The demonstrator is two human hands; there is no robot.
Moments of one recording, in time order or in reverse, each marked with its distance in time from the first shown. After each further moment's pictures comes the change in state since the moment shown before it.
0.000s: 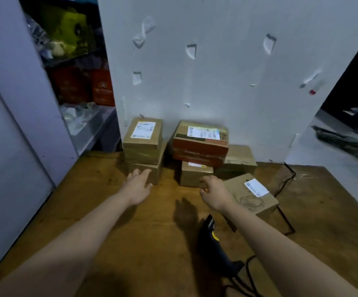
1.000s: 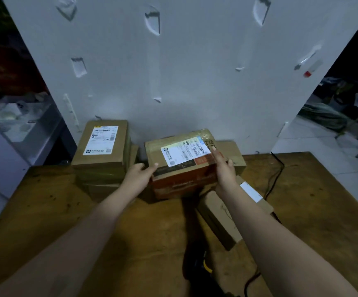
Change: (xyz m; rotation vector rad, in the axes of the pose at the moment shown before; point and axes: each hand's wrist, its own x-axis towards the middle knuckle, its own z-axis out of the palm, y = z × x) left_hand 0.132 0.068 0.015 -0.777 -0.090 -0.212; right_hand 0.127 0.057 -0.031 1.345 0.381 0.675
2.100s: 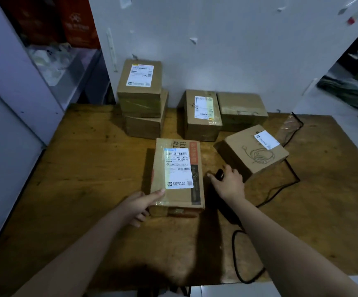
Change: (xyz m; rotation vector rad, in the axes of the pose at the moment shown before) left_hand -0.169 -0.183 -0.044 0.093 -0.254 -0.498; right_hand -0.110 0.166 -0.058 -1.311 0.003 -0.236
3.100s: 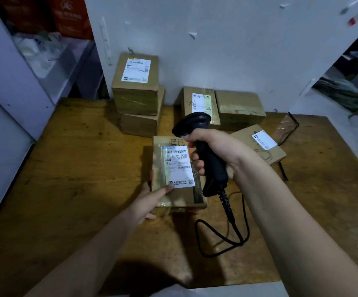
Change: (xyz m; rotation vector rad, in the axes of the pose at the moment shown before) left_hand 0.026 0.010 0.028 -0.314 -0.008 0.112; right_hand -0.072 -0.129 -0.120 0.872 -0.718 0.030
